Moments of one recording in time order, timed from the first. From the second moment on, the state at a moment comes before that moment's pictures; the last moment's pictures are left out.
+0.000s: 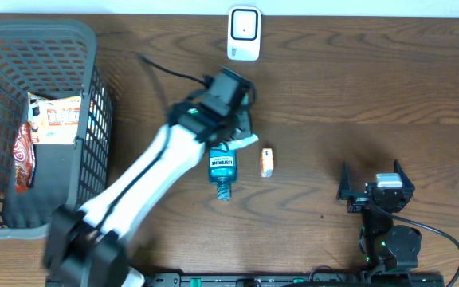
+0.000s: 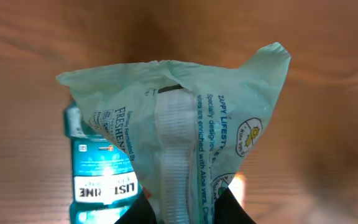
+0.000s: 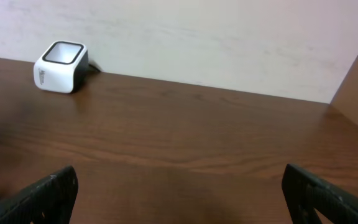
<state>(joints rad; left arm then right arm) -0.60 1.69 1.35 -0.76 0.02 -0.70 0.04 0.01 0.01 -0.07 0.06 -0.12</state>
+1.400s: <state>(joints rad) -0.63 1.90 1.36 -0.65 0.08 -0.74 0.04 0.01 0.01 -0.07 0.06 -0.12</state>
